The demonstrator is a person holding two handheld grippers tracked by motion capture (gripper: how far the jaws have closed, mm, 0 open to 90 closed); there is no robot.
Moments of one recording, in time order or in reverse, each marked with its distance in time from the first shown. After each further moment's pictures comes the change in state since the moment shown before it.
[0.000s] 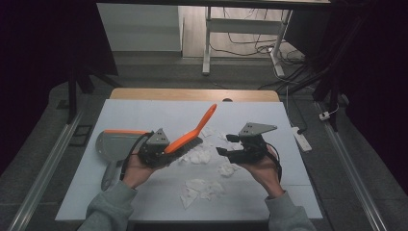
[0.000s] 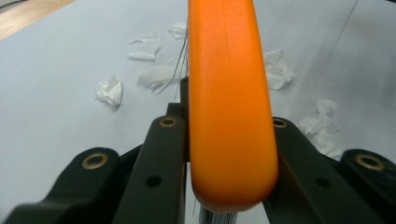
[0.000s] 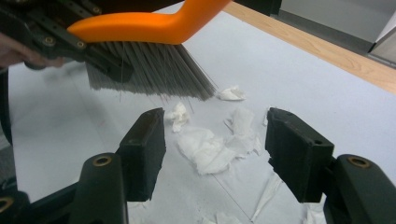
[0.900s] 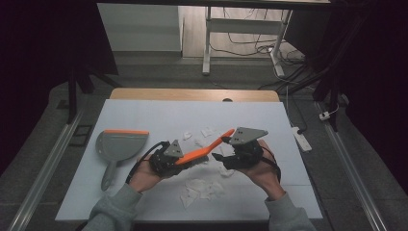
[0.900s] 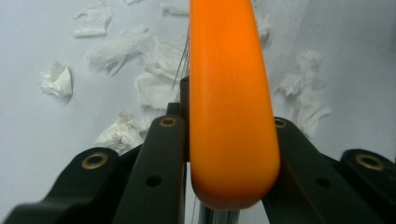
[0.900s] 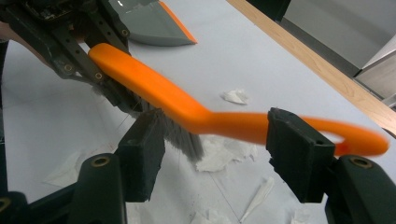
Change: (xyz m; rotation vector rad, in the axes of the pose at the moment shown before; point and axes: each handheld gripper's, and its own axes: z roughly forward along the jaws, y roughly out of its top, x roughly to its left) left arm -0.025 0.001 0.026 0.158 -0.055 0.149; right arm 0.025 0.012 -0.001 0.053 -0.025 -0.200
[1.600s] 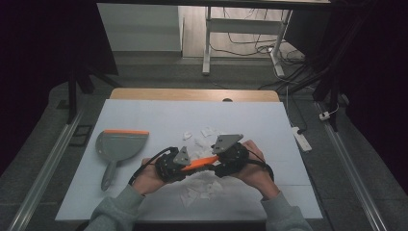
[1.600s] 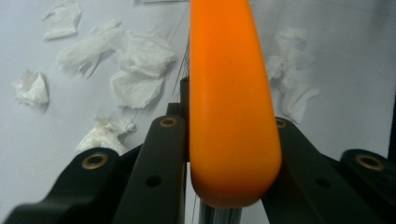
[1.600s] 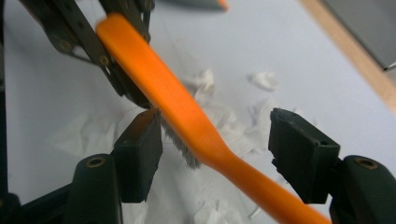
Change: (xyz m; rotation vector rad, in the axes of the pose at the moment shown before) left arm -0.018 0.009 0.007 0.072 -0.011 0.113; right arm 0.017 0.004 0.033 0.195 0.084 -0.180
